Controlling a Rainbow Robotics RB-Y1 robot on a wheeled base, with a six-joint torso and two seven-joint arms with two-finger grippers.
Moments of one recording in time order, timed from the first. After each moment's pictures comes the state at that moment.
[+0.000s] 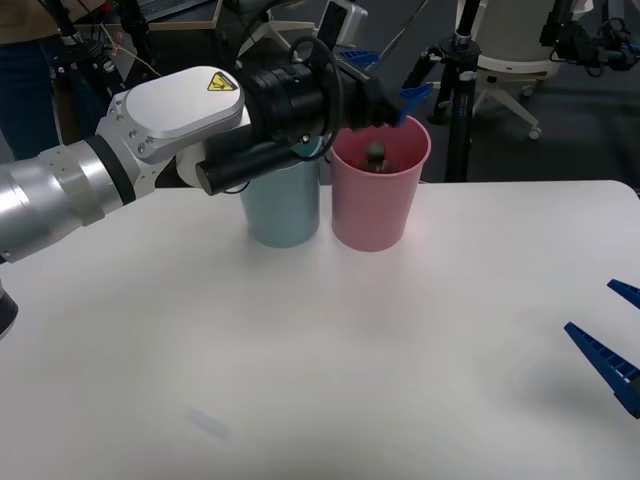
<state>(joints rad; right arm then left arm) 0.35 -0.40 -0.52 -1.66 0.96 -1.22 0.00 -1.19 0.60 -1.01 -1.21 -0.68 -0.11 0.30</state>
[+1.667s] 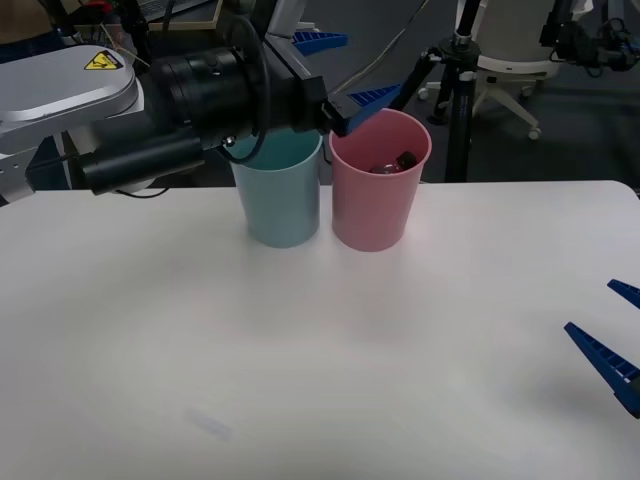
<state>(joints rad) 0.35 -0.40 -0.52 -1.66 0.96 -1.22 0.00 -1.10 0.97 -0.99 -1.63 -0.41 -0.16 0.07</state>
